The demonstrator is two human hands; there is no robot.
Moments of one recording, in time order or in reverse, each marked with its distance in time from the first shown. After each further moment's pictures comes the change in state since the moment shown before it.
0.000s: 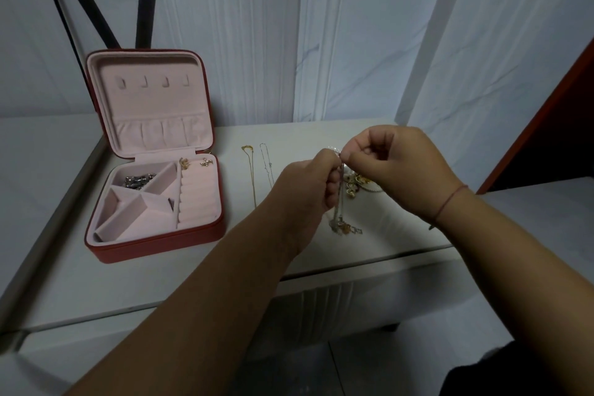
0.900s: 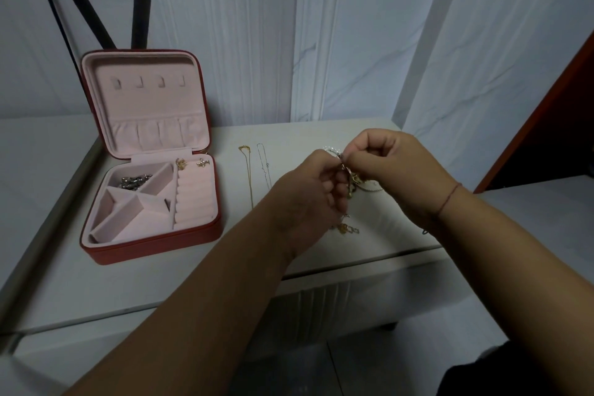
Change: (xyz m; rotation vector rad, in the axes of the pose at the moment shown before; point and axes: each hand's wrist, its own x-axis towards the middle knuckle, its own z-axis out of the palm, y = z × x) left_hand -0.003 0.000 0.003 -0.264 -0.120 -0.185; right_hand 0.000 0.008 0.005 0.342 -0.018 0.153
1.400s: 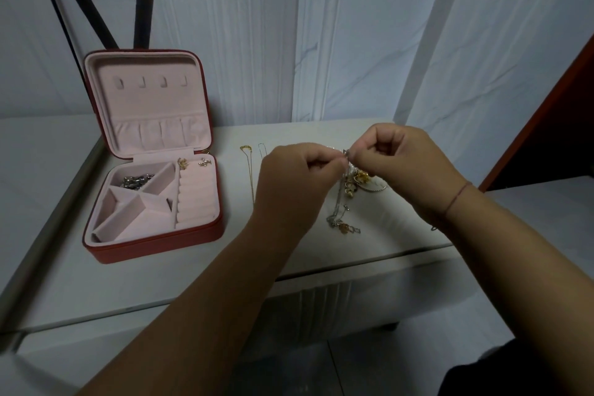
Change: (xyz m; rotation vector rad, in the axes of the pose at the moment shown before) left_hand -0.002 0.005 -0.014 1.019 0.307 0.892; right_hand -0.002 -0.007 -0.007 -0.079 0.011 -0.045
